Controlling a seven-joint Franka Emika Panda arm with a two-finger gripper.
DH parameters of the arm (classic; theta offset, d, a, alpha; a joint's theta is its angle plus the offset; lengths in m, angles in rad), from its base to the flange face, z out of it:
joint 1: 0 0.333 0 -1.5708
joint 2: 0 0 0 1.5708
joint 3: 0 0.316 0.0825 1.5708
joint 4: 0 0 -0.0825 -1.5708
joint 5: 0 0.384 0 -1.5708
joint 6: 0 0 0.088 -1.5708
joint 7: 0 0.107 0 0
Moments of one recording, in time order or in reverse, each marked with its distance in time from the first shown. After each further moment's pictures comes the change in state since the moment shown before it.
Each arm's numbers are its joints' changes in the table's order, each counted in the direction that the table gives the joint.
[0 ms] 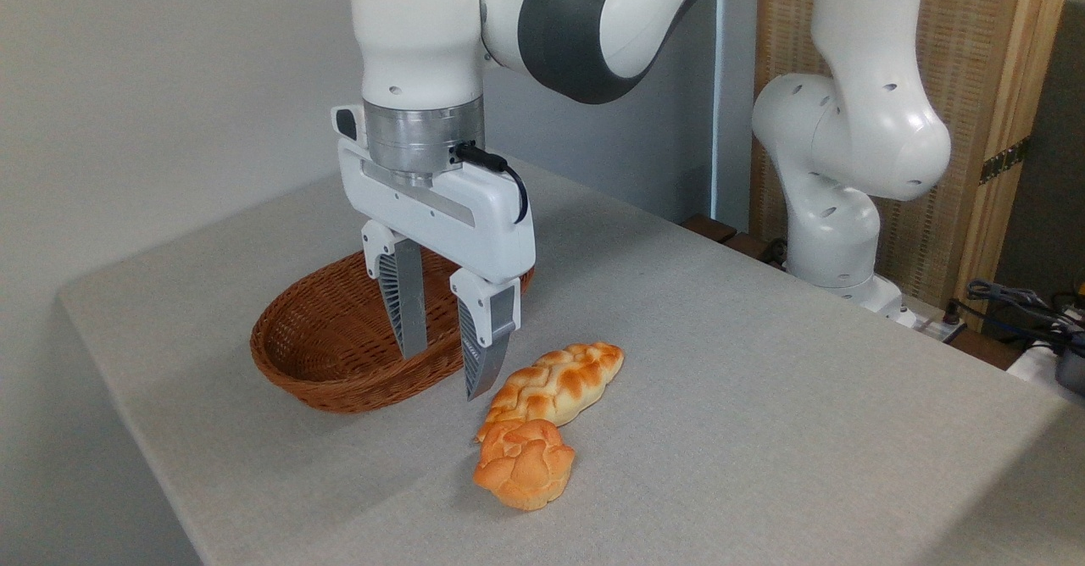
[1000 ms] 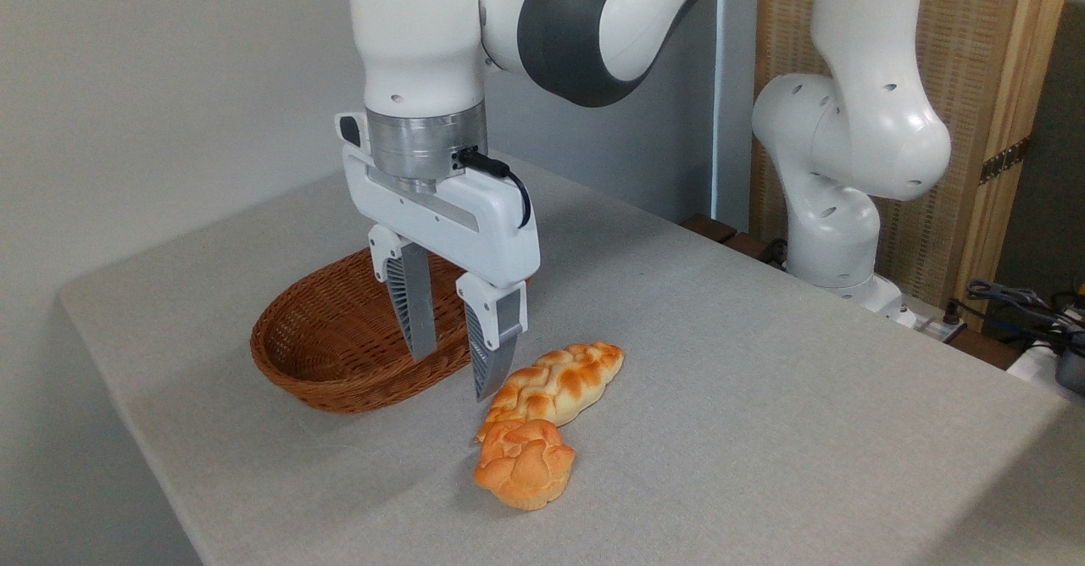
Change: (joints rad) arm 0.001 0.005 0.005 -0.001 0.000 0.031 0.015
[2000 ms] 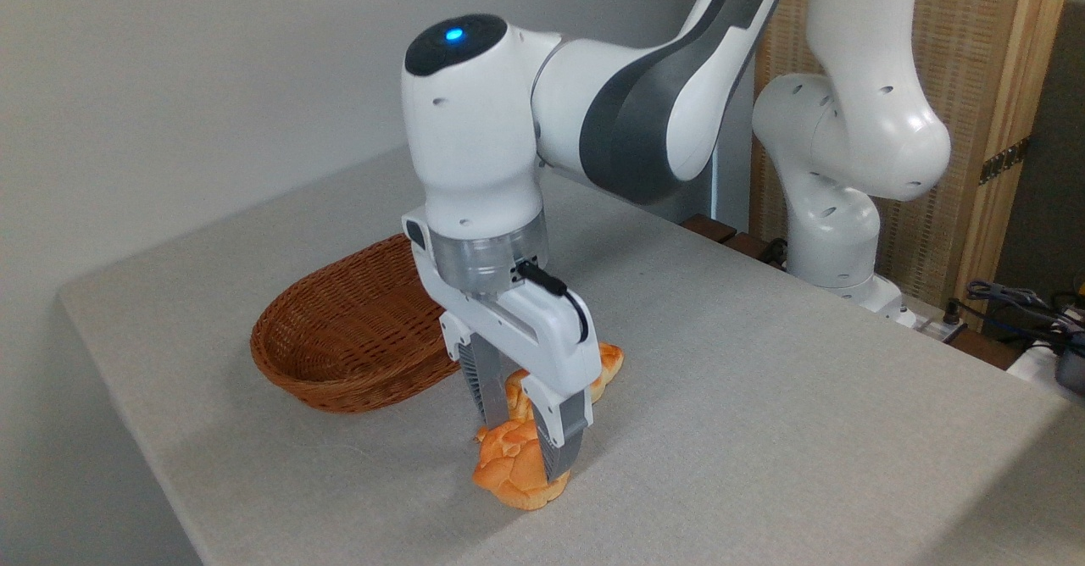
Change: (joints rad) arm -0.009 0.064 0.109 -0.095 0.000 -0.055 0.203
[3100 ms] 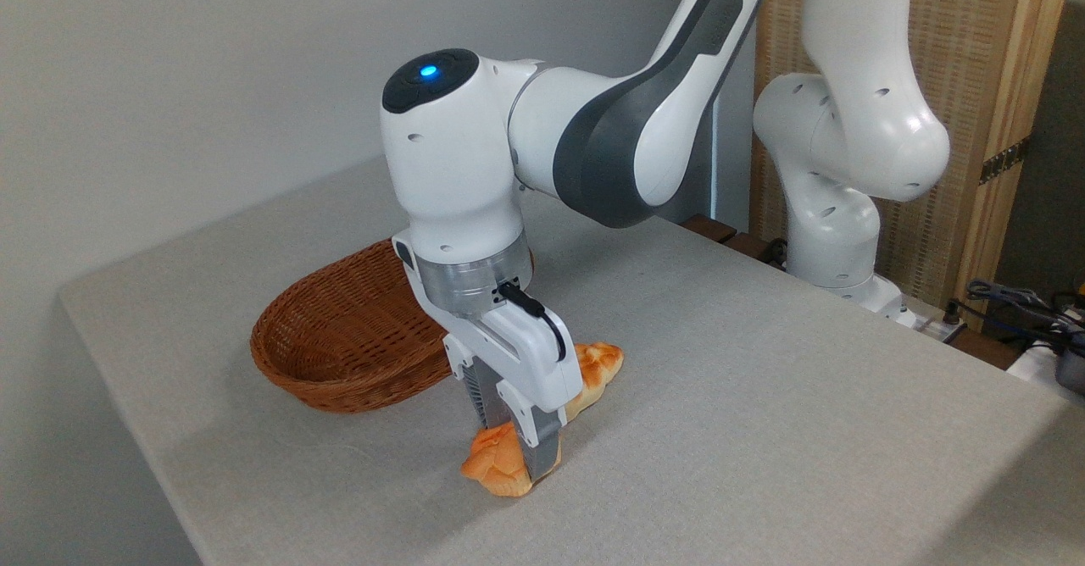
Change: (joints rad) arm -0.020 0.044 -0.008 0.007 0.000 -0.003 0.000
